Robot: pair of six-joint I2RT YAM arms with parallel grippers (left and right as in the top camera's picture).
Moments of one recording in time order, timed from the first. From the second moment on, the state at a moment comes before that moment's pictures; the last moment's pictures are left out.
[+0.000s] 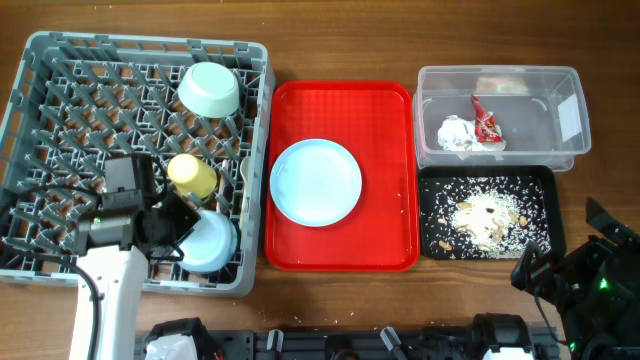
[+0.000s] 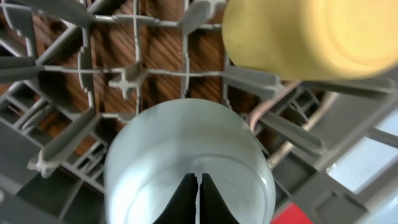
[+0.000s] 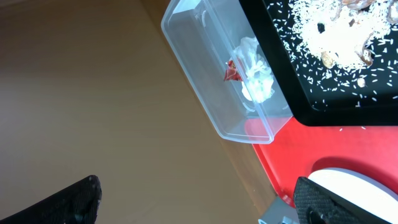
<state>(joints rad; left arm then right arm) 0.13 1.09 0.80 -1.01 0.05 -0.65 -0.03 0.50 1.11 -1.20 0.19 2.06</state>
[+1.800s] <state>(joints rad) -0.31 1.67 1.09 -0.73 -0.01 -0.48 -0.03 0.50 1.11 -1.20 0.19 2.06</state>
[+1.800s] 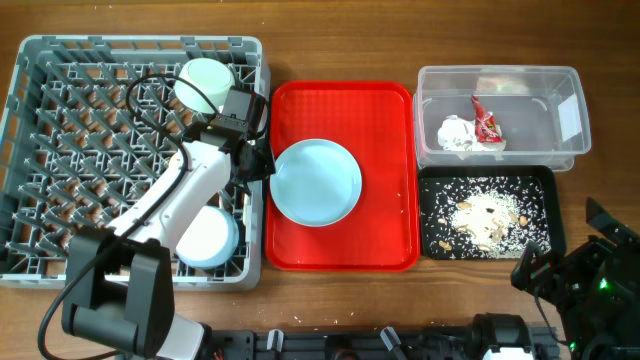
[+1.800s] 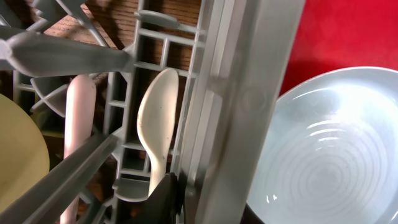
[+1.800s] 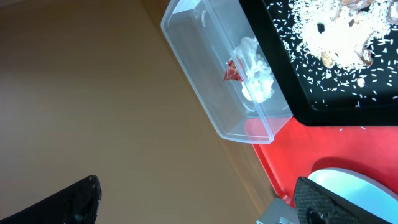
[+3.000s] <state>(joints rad) -0.78 1.39 1.36 -0.98 0.13 -0.55 -0.03 0.50 1.11 -1.20 0.19 2.06</state>
